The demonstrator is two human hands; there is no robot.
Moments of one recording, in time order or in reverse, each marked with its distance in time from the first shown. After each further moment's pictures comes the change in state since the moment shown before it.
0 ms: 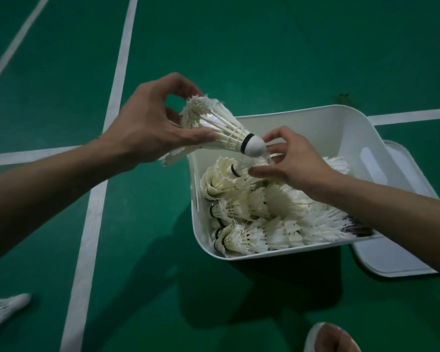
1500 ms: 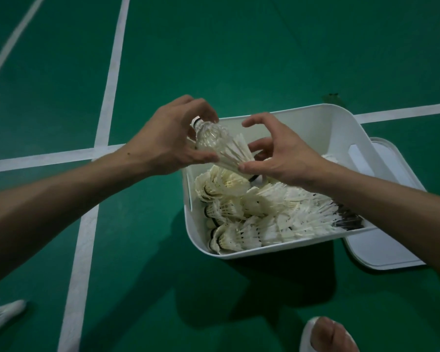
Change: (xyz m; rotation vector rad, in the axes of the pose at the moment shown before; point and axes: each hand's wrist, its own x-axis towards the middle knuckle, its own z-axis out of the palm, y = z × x) left_hand 0.007 -0.004 0.028 0.373 -0.136 0.206; right_hand -0.015 -0.024 -0.007 -0.024 -0.154 -0.141
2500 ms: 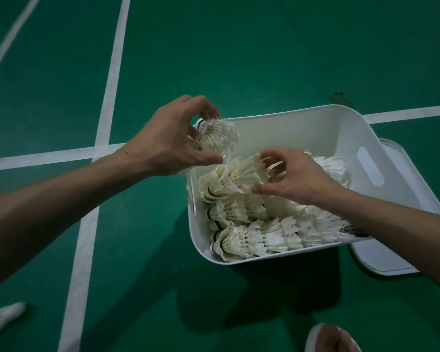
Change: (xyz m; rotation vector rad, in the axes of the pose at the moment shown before) left_hand 0.005 -0.010 -0.001 -0.086 -0.005 -0.044; right_hand 0.003 0.040 0.002 -0.311 0.090 0.098
